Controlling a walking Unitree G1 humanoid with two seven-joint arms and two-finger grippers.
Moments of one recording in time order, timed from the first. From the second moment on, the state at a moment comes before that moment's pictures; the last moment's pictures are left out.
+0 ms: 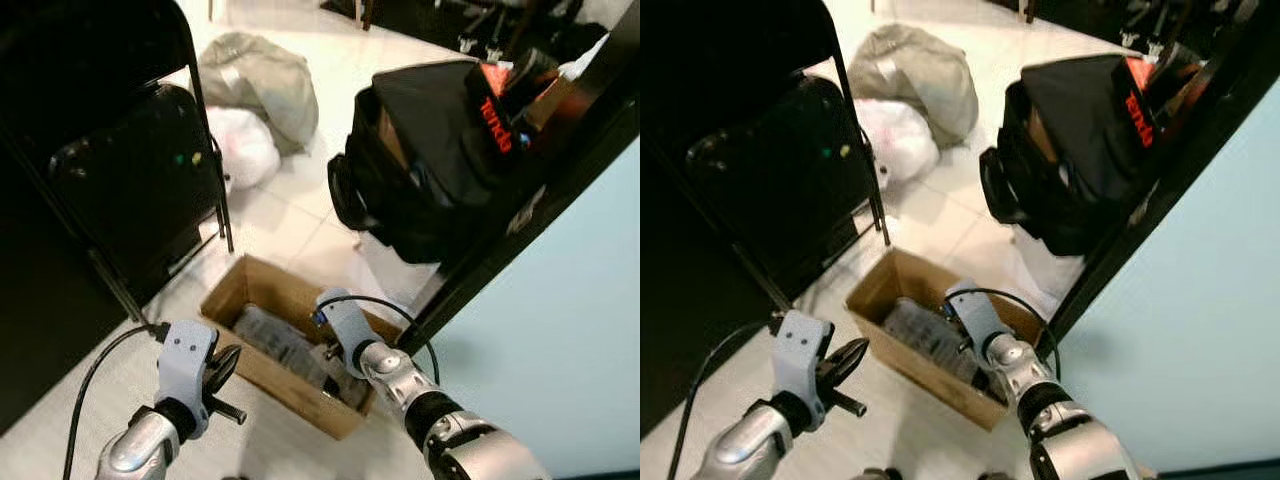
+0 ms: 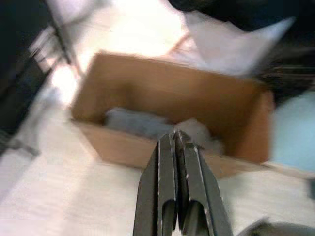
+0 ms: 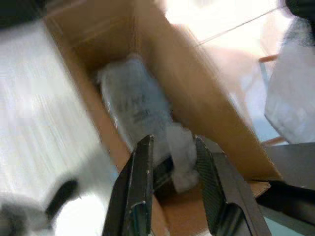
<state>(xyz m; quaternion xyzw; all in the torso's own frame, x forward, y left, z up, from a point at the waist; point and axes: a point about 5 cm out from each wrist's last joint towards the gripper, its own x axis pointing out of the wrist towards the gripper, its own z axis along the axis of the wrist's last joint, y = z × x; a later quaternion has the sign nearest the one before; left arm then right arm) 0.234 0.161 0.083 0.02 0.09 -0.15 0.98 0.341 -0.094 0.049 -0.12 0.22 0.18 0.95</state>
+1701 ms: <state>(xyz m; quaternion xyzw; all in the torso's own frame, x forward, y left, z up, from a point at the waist) 0.273 0.135 0.065 0.12 0.09 -0.05 0.99 0.300 -0.137 0.025 -0.04 0.23 0.05 0.97</state>
